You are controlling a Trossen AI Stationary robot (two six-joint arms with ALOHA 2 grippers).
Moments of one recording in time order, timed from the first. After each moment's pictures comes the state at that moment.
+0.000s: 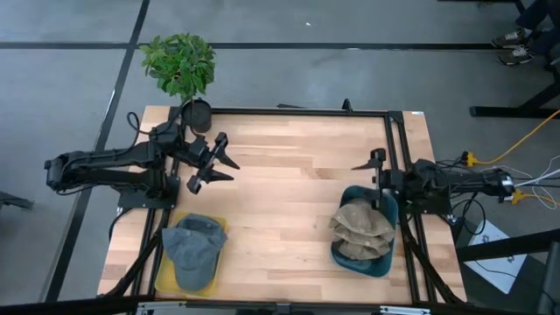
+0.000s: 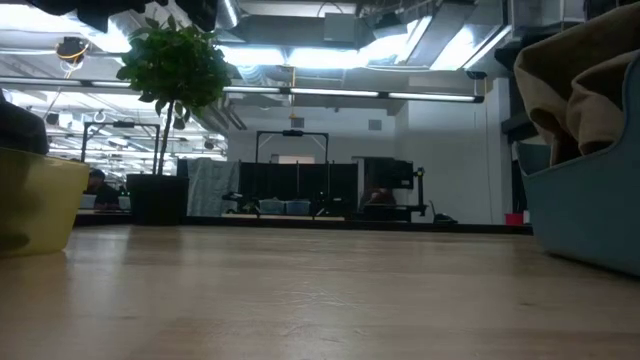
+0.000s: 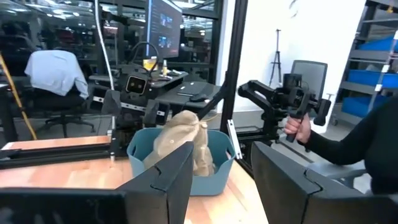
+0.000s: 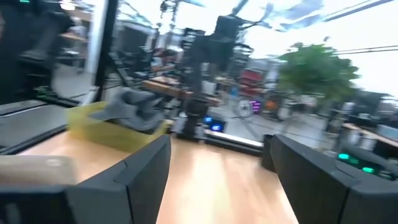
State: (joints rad) left arm 0.27 0.77 0.56 0.29 0.63 -0.12; right arm 0.04 0.16 0.02 0.31 0.00 -0.28
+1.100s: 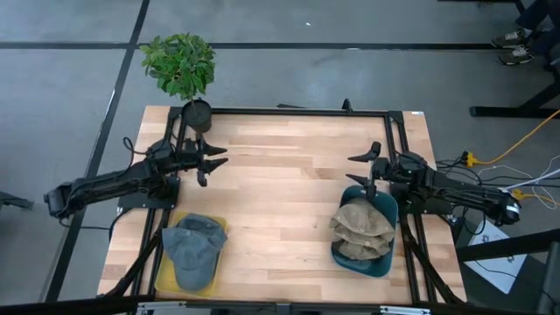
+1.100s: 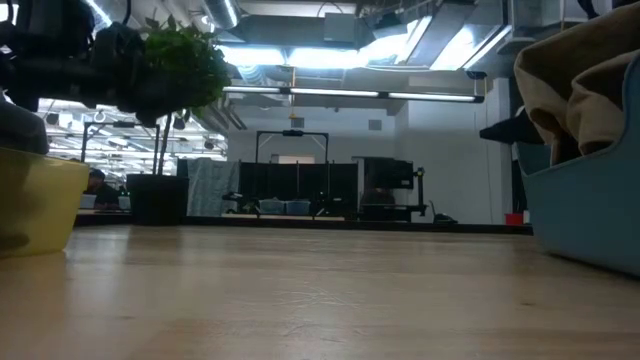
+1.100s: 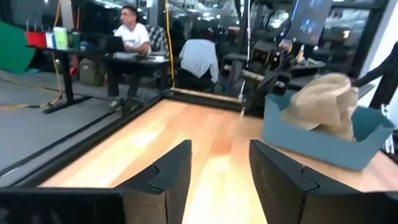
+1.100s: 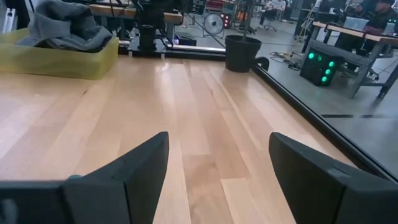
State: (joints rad) left arm 0.48 0.39 0.05 0.36 0.26 -0.13; right arm -0.34 0.18 0.01 0.04 -0.13 -0.16
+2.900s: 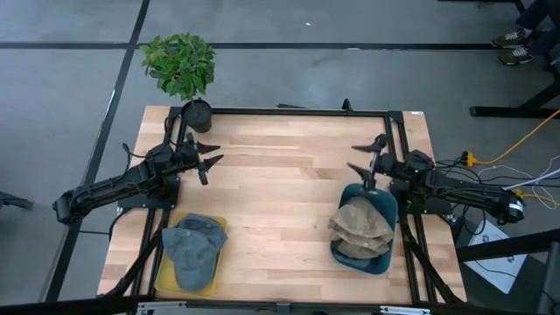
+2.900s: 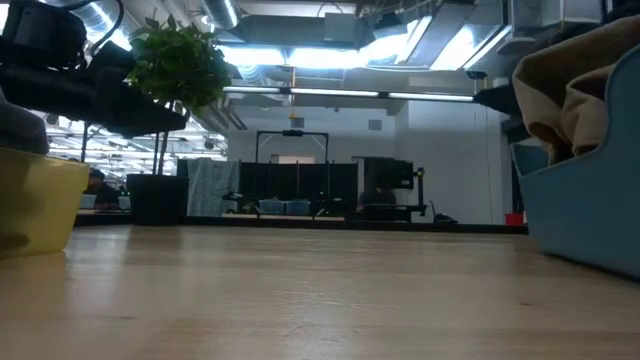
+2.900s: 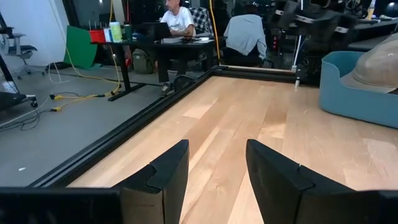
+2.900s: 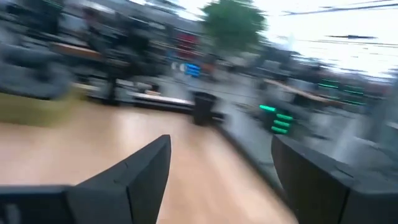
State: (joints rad) left arm 0.48 0.17 0.01 0.08 0.04 0.02; right arm -0.34 0.26 0.01 0.35 -0.08 -0.25
